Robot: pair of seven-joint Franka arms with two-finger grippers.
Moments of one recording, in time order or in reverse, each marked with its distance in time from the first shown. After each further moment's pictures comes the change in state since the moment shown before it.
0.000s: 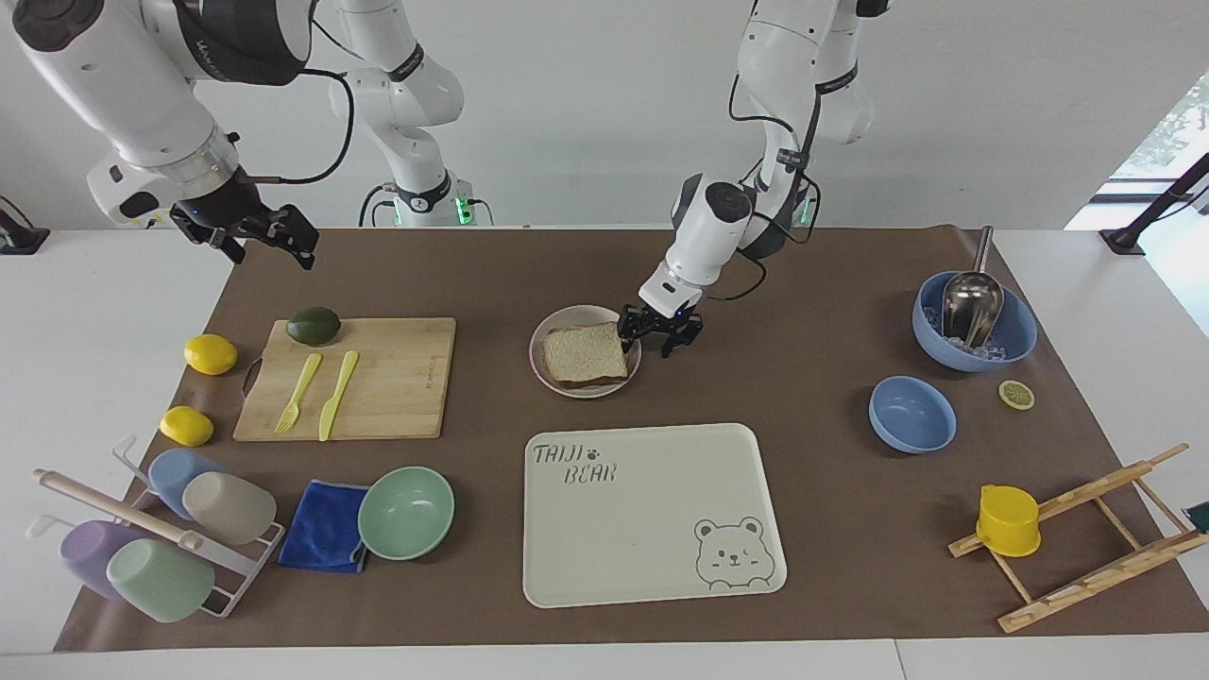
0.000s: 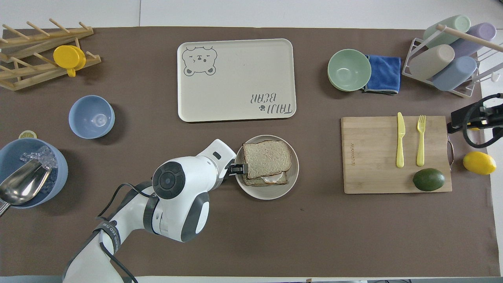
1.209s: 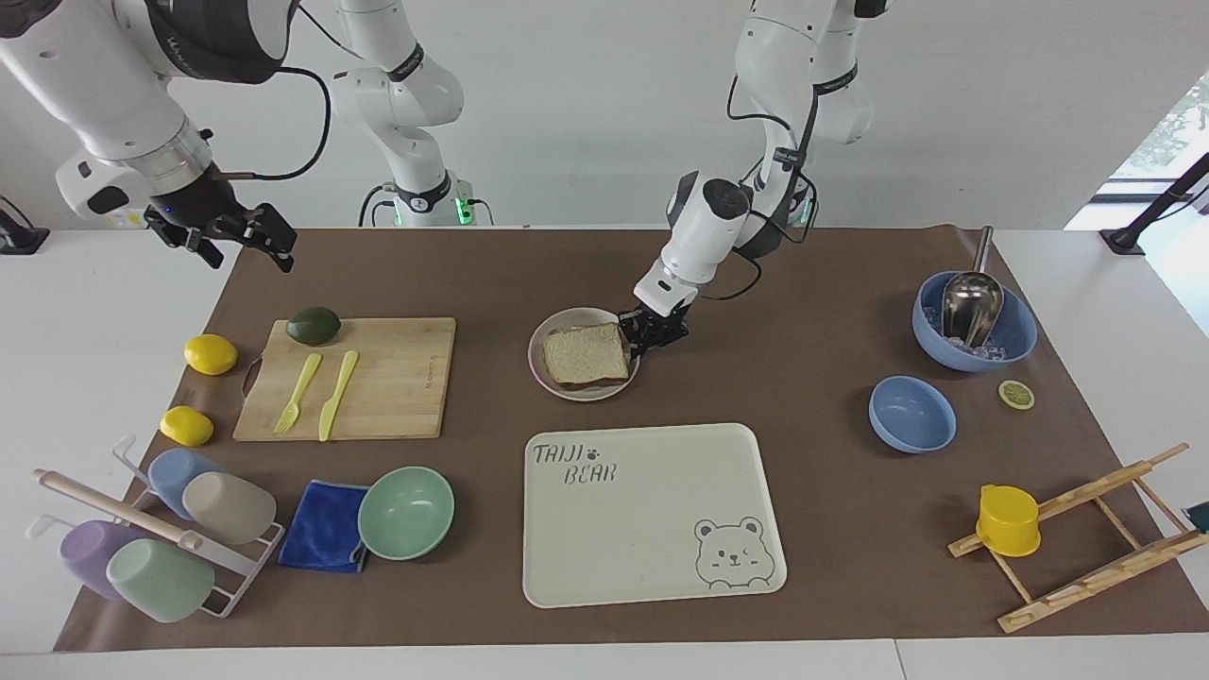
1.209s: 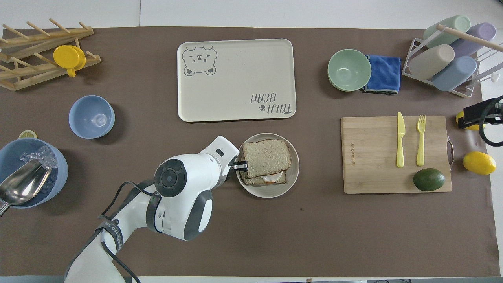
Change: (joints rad) left arm -0.010 0.006 0.004 0.030 -0.024 -0.010 -0.006; right arm -0.004 -0.002 -0.014 0.000 0.006 0.043 -0.036
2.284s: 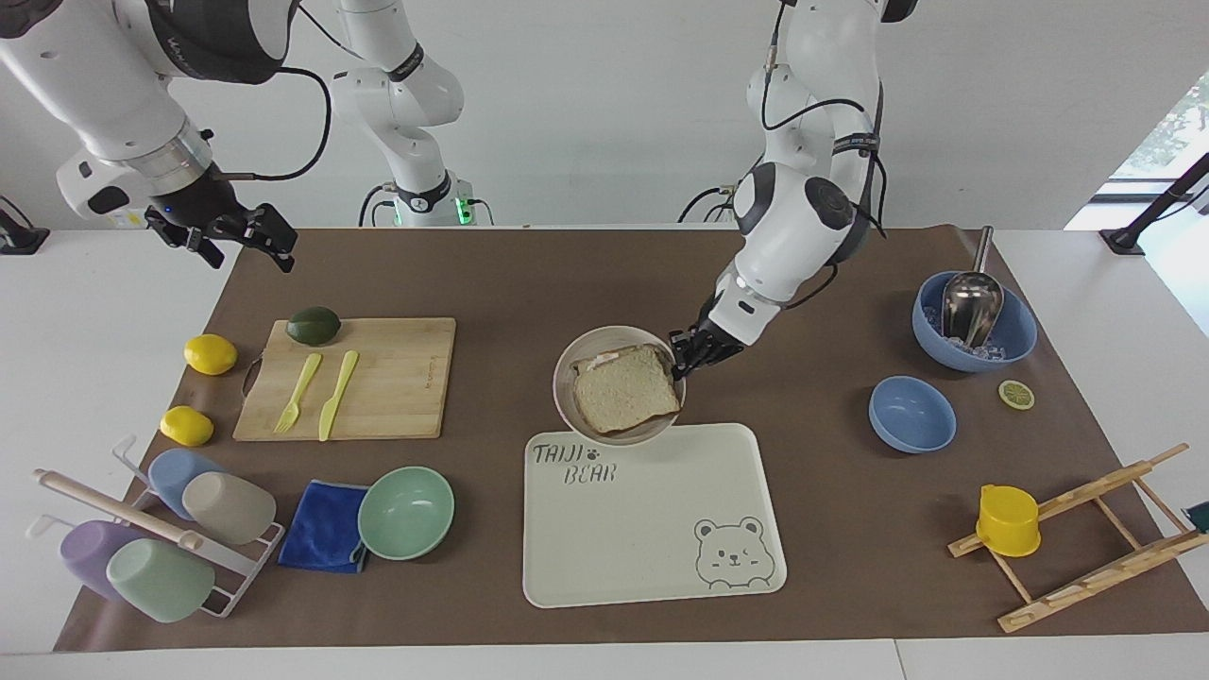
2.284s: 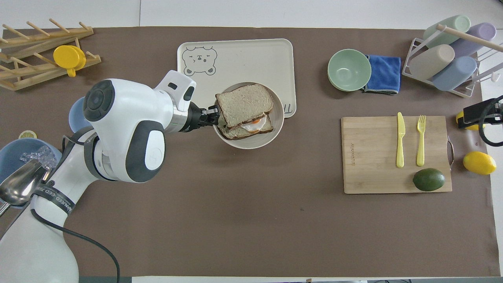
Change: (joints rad) left arm 0.249 0.051 0.025 0.407 -0.028 -0.408 -0.033; right arm 0.000 0.000 0.000 -0.001 0.000 0.000 0.000
